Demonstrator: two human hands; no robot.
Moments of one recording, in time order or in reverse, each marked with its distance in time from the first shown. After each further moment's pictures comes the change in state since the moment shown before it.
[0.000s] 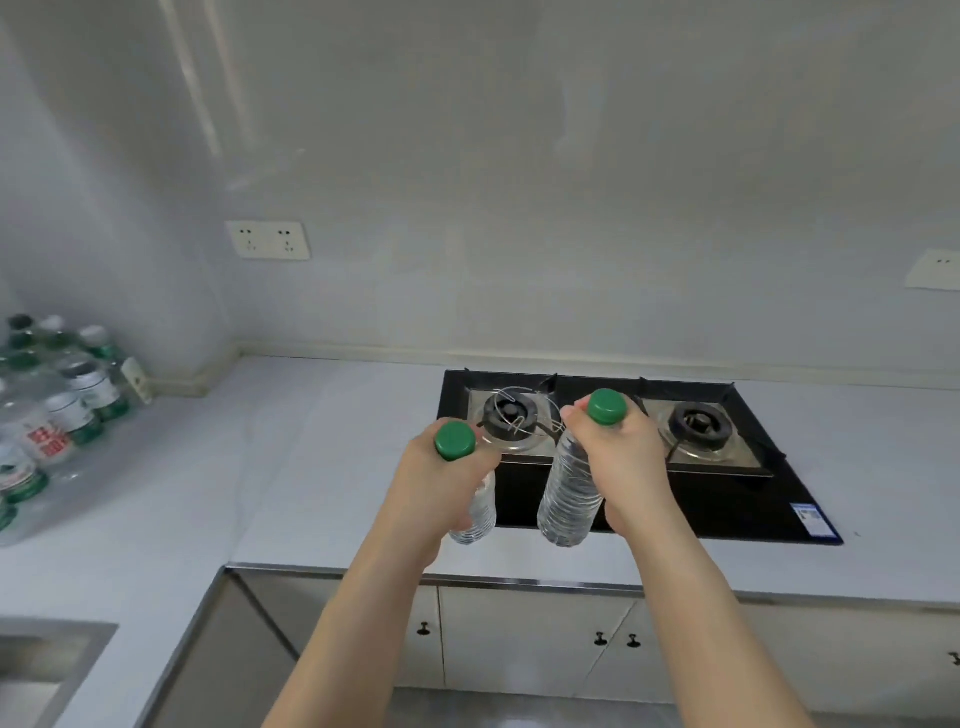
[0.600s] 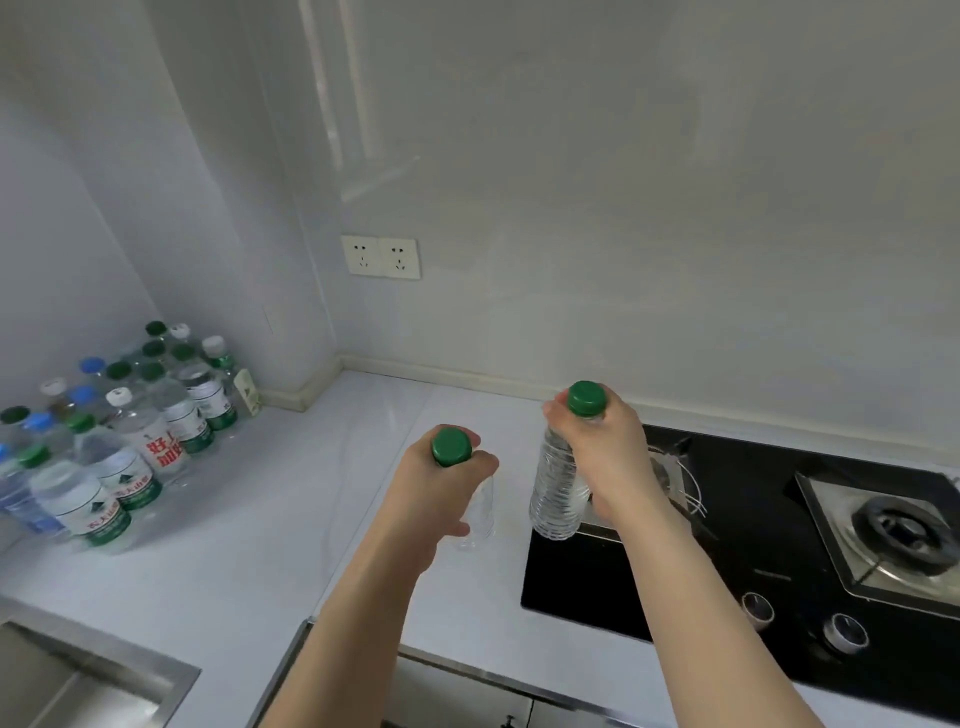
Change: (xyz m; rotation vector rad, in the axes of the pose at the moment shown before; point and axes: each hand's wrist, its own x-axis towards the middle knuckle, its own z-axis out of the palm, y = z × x) left_hand 0.132 0.007 -0.117 0.022 0.210 -0.082; right_hand 0.098 -0.008 0.197 0.019 -0.260 -0.080
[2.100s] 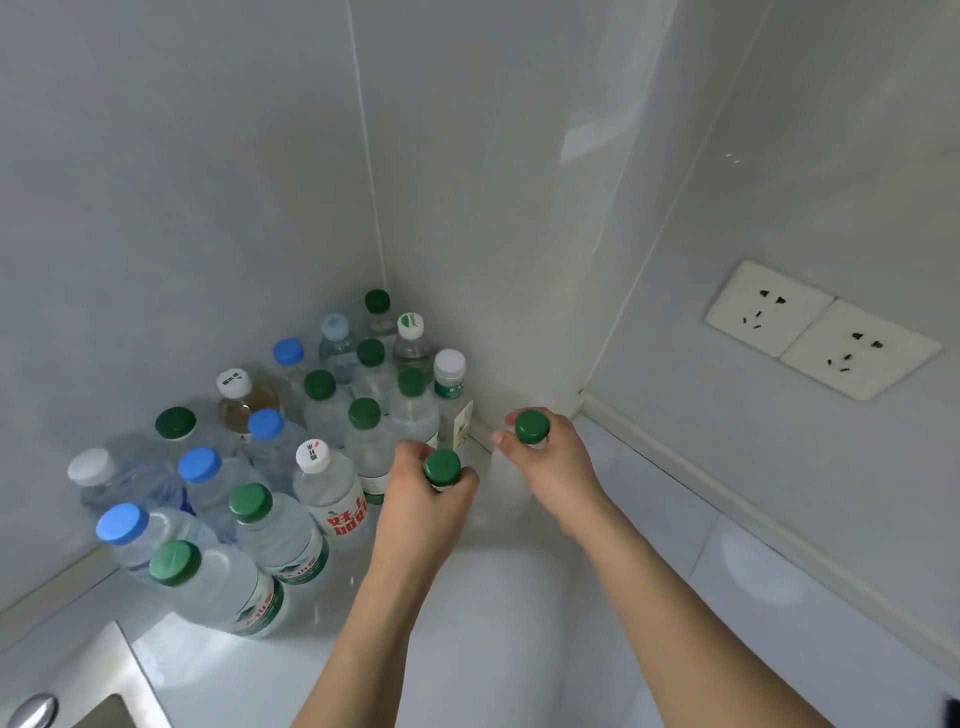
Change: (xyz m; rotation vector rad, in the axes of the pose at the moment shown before) left_hand 0.379 -0.082 -0.343 0.065 0.589 -0.164; right_hand 0.215 0.086 0.561 -0.323 -0.693 0.039
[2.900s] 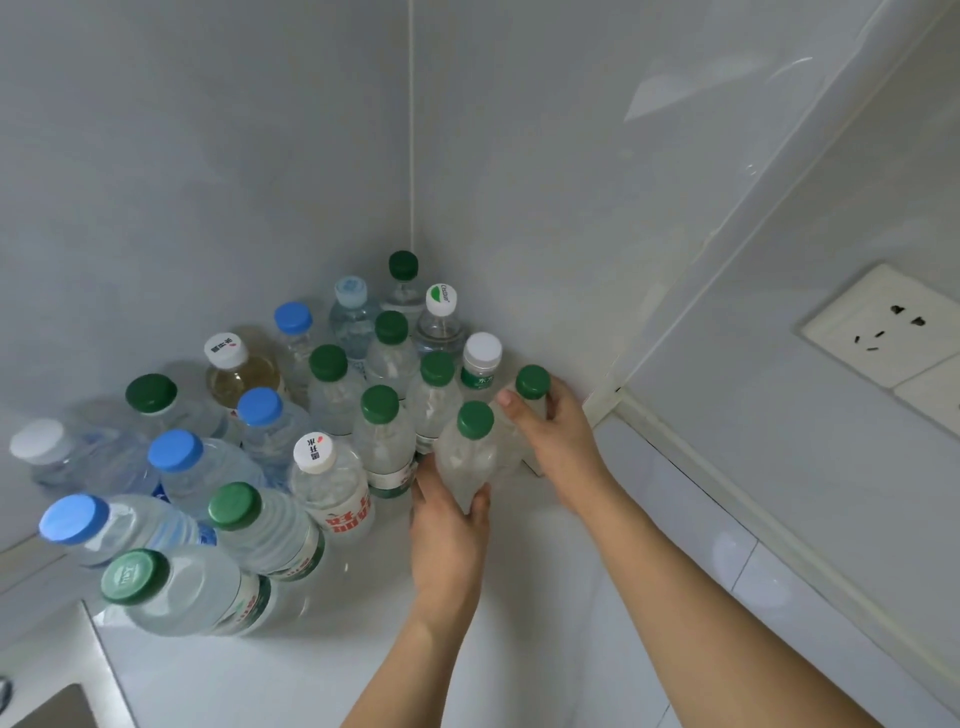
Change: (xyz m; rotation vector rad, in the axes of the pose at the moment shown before) left_hand 0.061 -0.106 0.071 0.078 0.231 0.077; right_hand 0.067 0.018 0.046 0.206 -0.085 -0.009
